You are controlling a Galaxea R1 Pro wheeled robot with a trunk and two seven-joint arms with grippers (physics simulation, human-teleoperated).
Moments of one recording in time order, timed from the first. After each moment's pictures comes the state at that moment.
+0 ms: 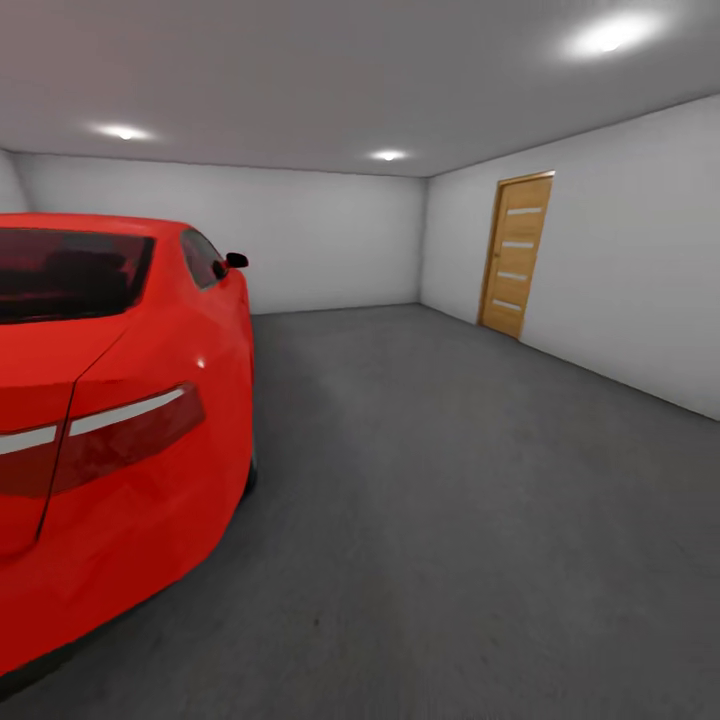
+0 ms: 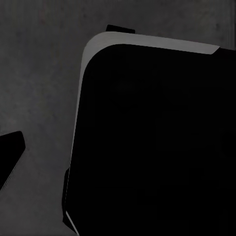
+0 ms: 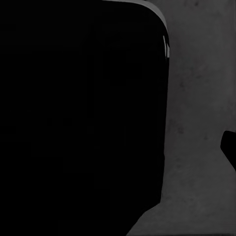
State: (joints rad) left arm 0.00 0.02 0.06 -0.07 0.13 -0.03 0.00; right arm 0.00 0.00 -0.01 0.00 -0.01 -0.04 0.00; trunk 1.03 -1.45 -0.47
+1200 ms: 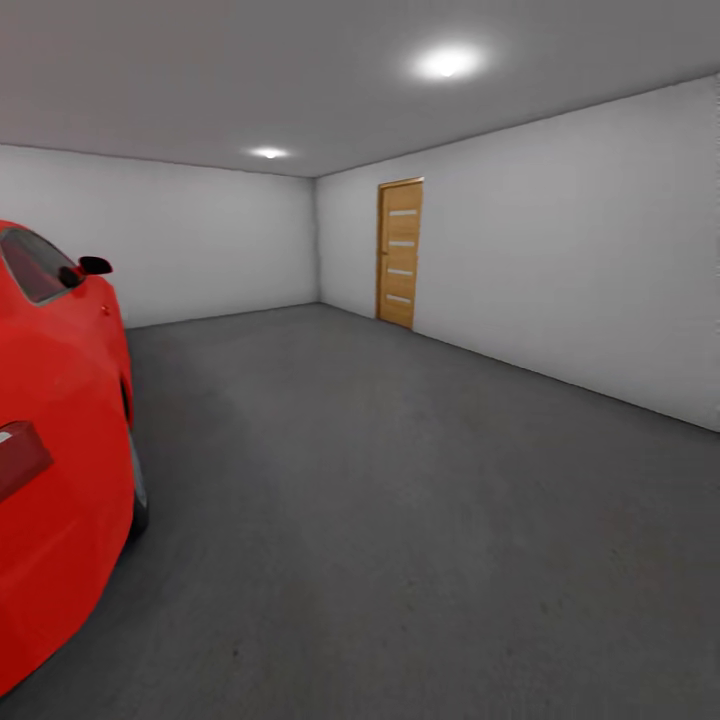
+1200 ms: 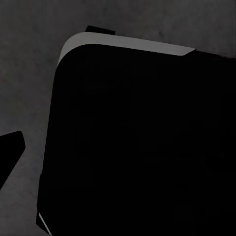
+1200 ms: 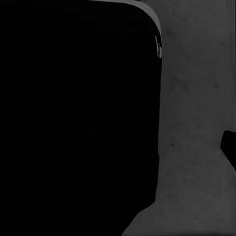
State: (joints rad) left arm 0.00 -0.02 0.07 -0.07 0.13 -0.05 0.00; right arm 0.00 -0.01 -0.01 0.00 -0.01 -0.04 0.00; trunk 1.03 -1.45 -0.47
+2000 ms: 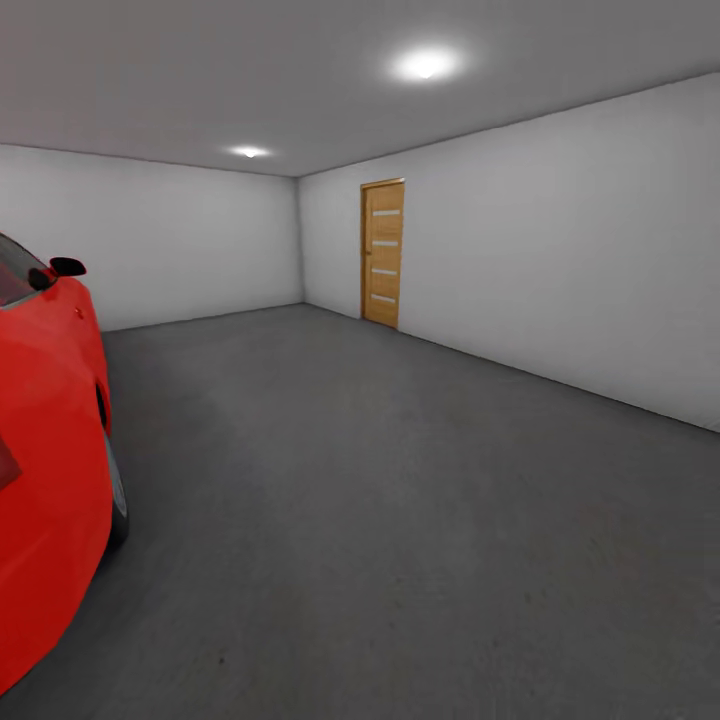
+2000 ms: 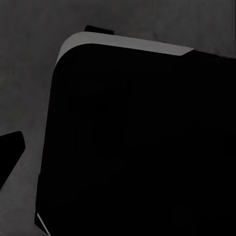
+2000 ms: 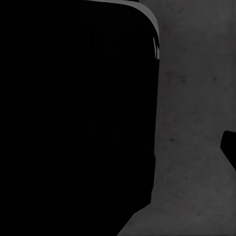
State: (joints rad) left arm 0.00 -0.02 0.07 -0.07 0.13 -0.05 0.00; right arm 0.00 -0.01 0.00 0.00 0.00 -0.05 -0.01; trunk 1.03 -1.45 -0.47
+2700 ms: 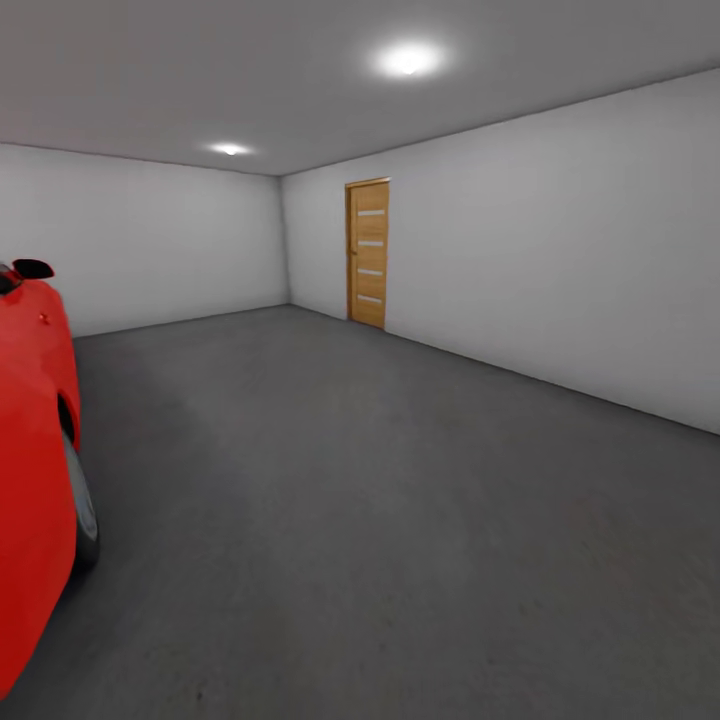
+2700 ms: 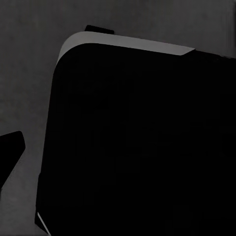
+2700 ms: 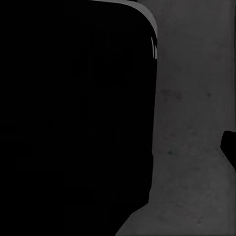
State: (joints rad) left arm 0.00 -0.02 0.07 -0.07 0.14 -0.05 0.00; right arm 0.00 -0.02 0.01 0.00 0.00 -0.04 -0.01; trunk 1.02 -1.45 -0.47
